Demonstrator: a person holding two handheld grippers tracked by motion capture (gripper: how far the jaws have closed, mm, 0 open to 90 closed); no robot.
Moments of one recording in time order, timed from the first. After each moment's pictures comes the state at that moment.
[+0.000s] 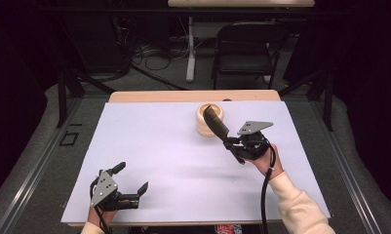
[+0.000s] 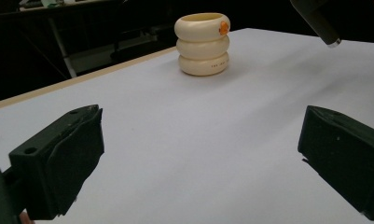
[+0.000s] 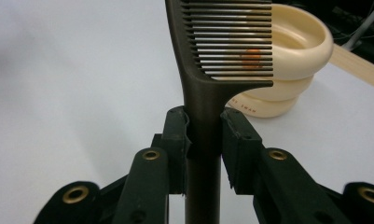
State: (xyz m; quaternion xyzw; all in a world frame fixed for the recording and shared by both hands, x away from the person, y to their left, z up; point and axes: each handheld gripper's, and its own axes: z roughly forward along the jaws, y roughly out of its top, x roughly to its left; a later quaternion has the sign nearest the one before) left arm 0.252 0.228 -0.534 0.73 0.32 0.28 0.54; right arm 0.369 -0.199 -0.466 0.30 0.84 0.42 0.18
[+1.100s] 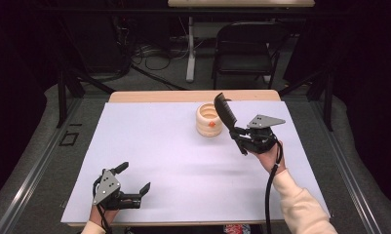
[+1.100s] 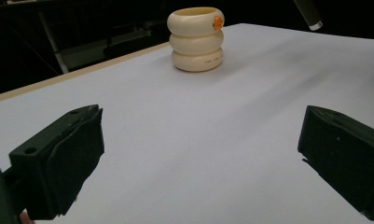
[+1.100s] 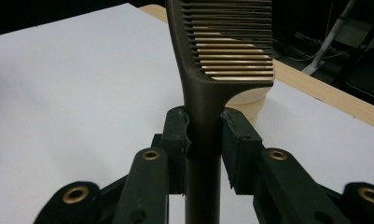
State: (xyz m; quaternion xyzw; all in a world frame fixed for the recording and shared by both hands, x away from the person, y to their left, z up) left arm 0.255 0.224 -0.535 0.74 0.31 0.27 0.53; right arm 0.379 -0.217 -0.459 0.33 0.79 0.47 0.22
